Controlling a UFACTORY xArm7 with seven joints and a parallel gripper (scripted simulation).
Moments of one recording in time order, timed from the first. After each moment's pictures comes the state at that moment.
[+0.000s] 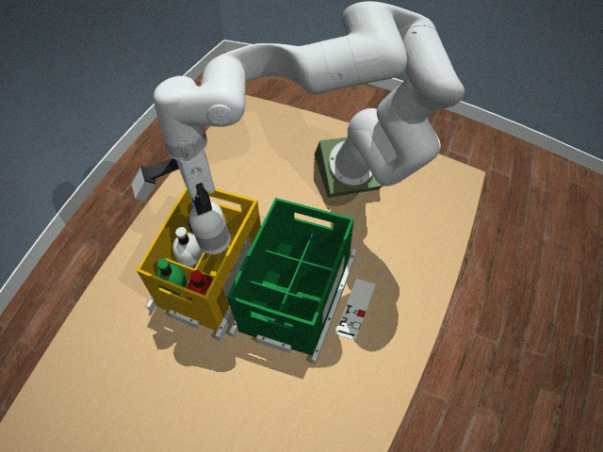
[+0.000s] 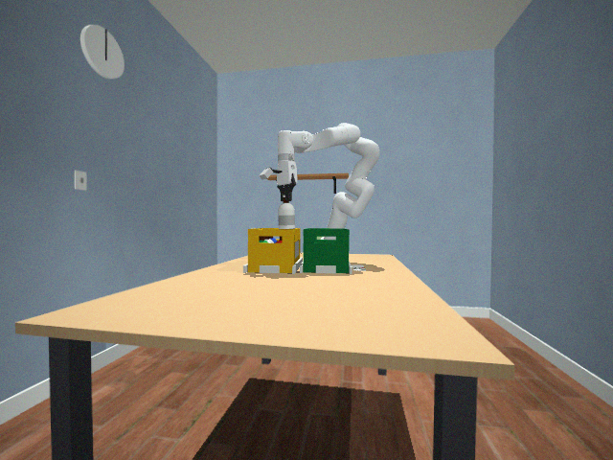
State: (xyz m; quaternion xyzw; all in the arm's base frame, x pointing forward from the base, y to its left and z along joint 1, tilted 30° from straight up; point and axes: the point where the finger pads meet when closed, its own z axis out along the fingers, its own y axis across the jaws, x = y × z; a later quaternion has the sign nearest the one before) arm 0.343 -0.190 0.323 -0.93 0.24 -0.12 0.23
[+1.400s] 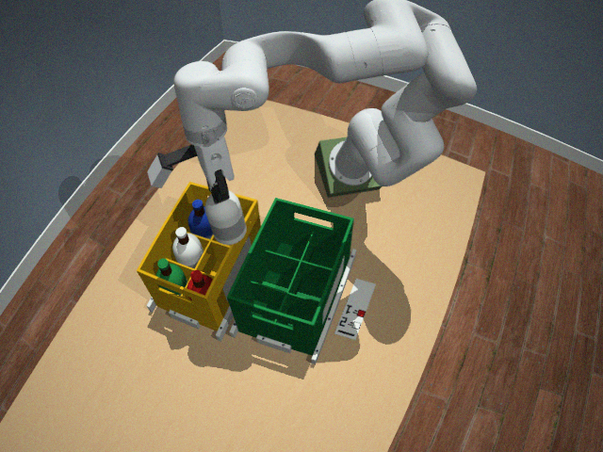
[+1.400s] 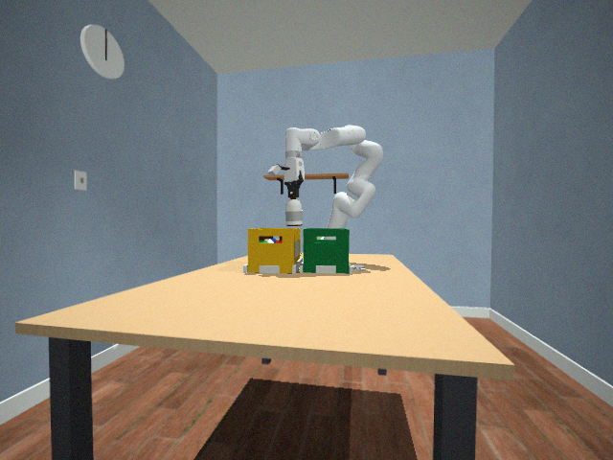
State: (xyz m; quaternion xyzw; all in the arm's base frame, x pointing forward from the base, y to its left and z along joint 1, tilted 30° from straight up) arm 0.306 -0.174 0.336 -0.93 0.24 -0.12 0.23
